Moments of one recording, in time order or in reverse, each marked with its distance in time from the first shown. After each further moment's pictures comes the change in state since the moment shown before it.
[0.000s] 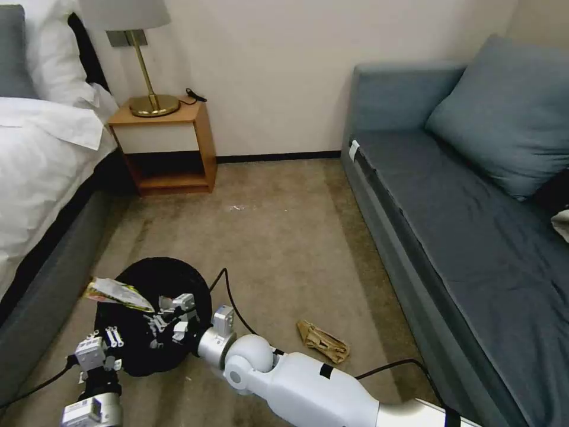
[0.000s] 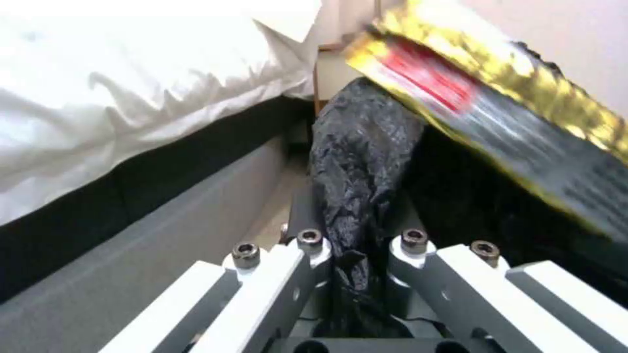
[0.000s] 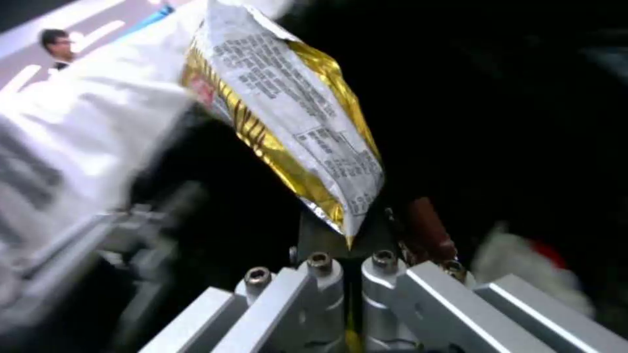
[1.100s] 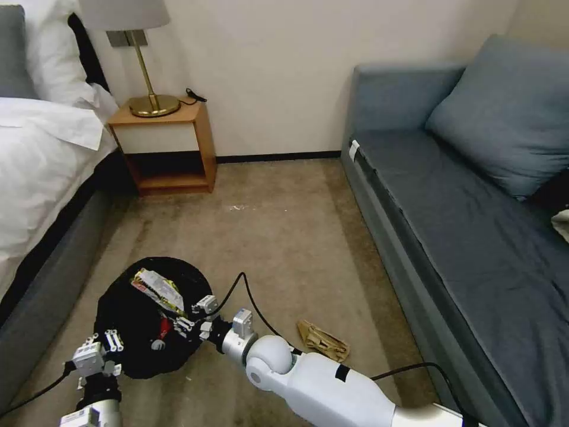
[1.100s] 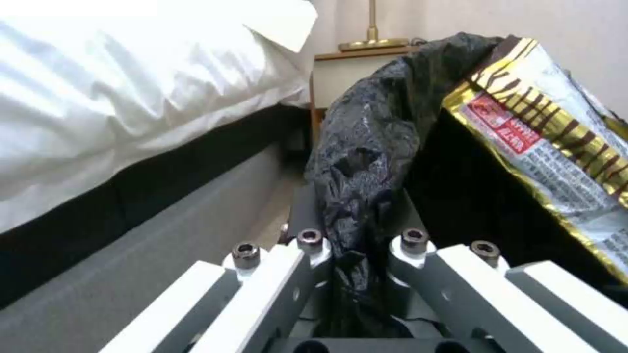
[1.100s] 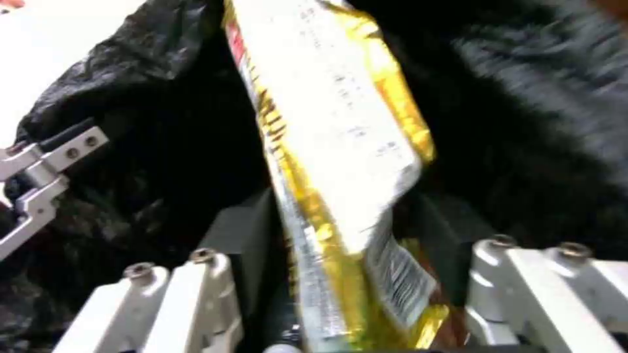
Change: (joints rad) left arm 0.027 -0.013 0.001 -0.017 0.004 -0.035 0.011; right arm -0.017 -0.080 0.031 0.024 -0.141 0.010 0.038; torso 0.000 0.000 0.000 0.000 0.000
